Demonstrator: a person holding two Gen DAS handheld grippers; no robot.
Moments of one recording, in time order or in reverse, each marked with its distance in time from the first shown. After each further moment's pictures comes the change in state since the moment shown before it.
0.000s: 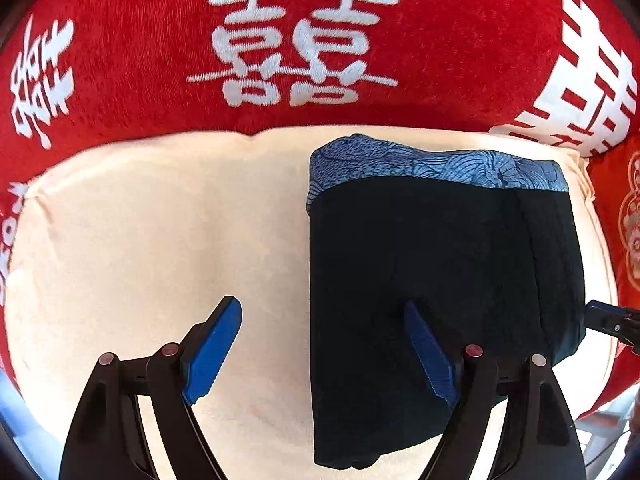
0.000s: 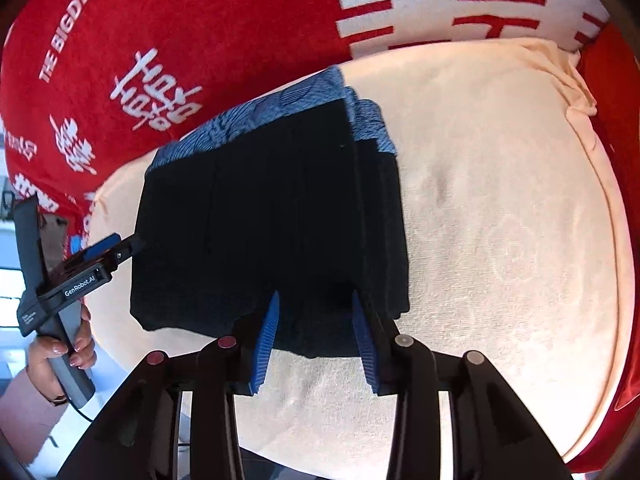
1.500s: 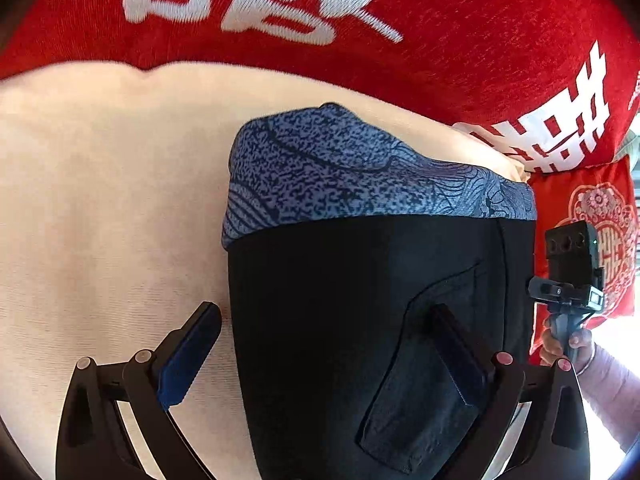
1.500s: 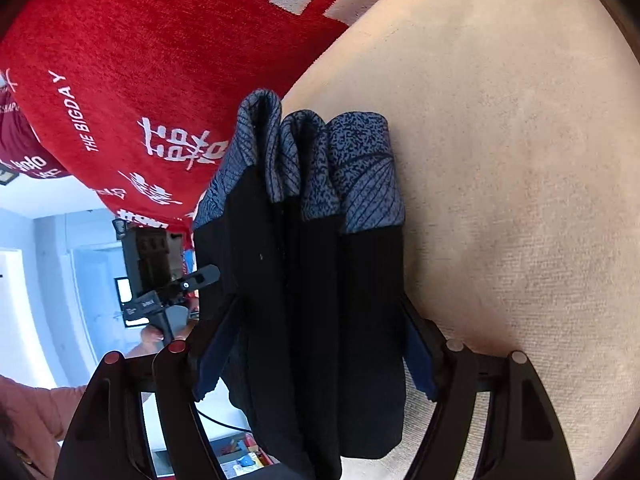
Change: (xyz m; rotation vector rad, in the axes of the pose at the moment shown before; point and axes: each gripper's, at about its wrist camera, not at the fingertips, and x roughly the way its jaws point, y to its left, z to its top) left arm 0.090 0.019 0.040 -0.085 0.182 -0.455; right arm 0.072 -0.090 0.066 0.117 0.136 0.540
